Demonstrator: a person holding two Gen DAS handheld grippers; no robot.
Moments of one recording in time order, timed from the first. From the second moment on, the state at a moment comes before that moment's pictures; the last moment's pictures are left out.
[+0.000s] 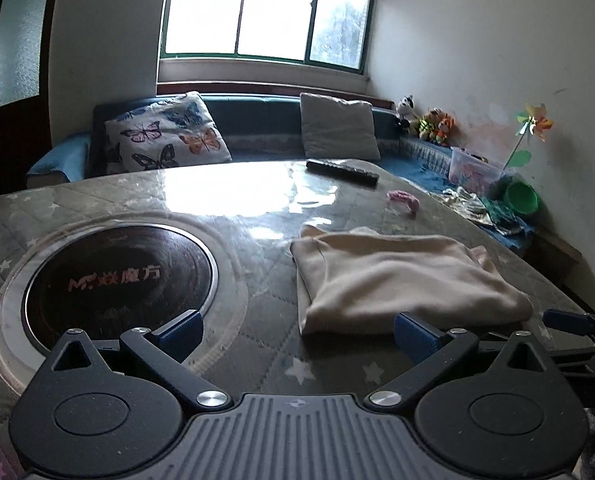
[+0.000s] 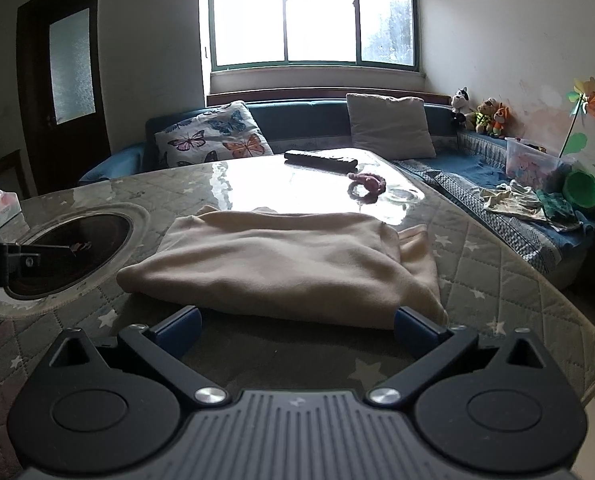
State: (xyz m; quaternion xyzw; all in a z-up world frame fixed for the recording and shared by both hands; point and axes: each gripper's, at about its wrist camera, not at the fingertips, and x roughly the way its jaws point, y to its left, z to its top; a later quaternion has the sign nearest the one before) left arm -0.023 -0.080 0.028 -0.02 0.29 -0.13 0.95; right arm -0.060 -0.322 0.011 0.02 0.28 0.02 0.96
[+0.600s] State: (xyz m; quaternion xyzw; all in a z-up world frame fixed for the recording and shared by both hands) left arm -0.034 -0.097 0.013 0.01 0.33 -0.14 0.93; right arm -0.074 -0.318 0.008 0.03 0.29 0.01 0.96
